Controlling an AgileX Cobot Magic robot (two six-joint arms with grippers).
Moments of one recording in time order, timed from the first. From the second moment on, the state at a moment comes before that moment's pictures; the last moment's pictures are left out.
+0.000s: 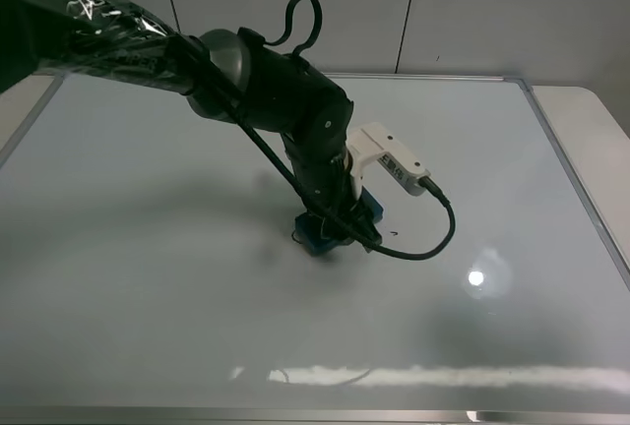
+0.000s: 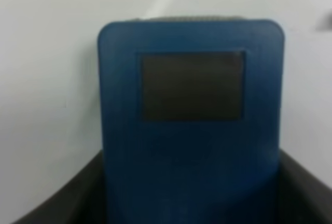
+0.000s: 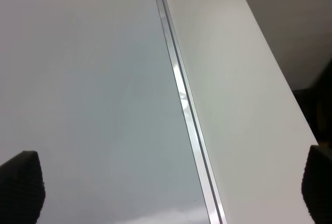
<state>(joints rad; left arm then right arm) -0.81 2.20 -1.43 0.06 0.57 0.07 0.00 0.00 -0.49 -0.16 1.06 0.10</state>
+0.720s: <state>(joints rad) -0.74 2.19 -1.43 0.11 0.57 0.09 0.00 0.00 -0.49 -0.16 1.06 0.10</state>
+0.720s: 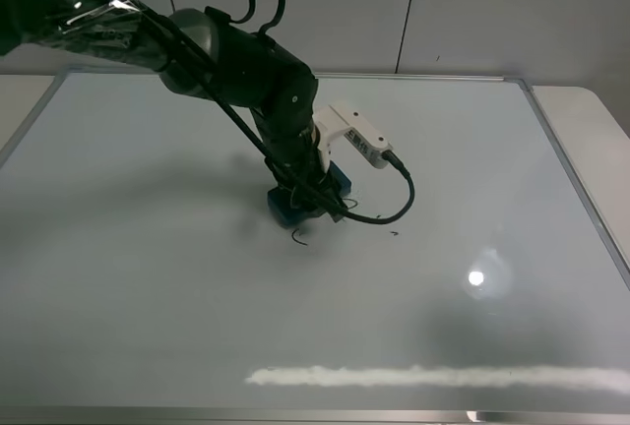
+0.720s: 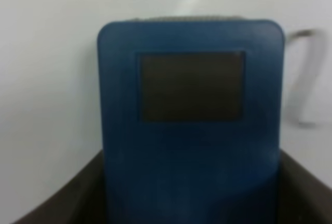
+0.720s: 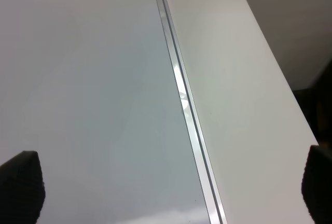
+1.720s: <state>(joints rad) -0.97 2.31 -1.65 -0.03 0.70 0.17 0.00 0.00 -0.49 -0.16 1.06 0.10</state>
